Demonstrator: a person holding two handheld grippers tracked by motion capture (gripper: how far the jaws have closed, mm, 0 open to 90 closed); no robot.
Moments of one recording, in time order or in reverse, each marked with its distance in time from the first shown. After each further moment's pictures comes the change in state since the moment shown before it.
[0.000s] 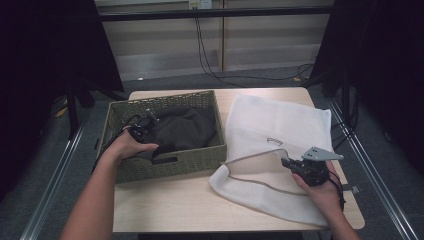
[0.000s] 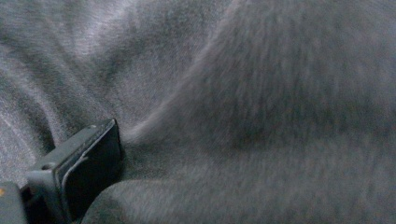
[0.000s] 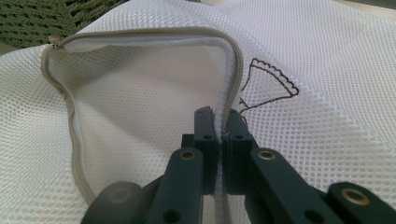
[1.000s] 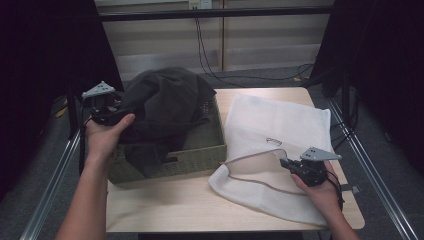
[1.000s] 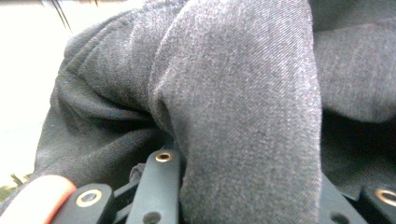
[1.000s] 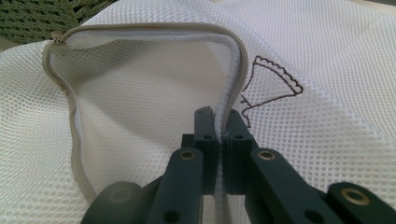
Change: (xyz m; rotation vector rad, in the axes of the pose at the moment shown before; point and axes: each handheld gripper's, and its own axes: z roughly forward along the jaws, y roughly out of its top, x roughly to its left) left arm -0.034 -0.045 -0.158 -0.965 -0.001 0.015; right arm 0.001 0.000 0.003 0.008 0.011 -0.004
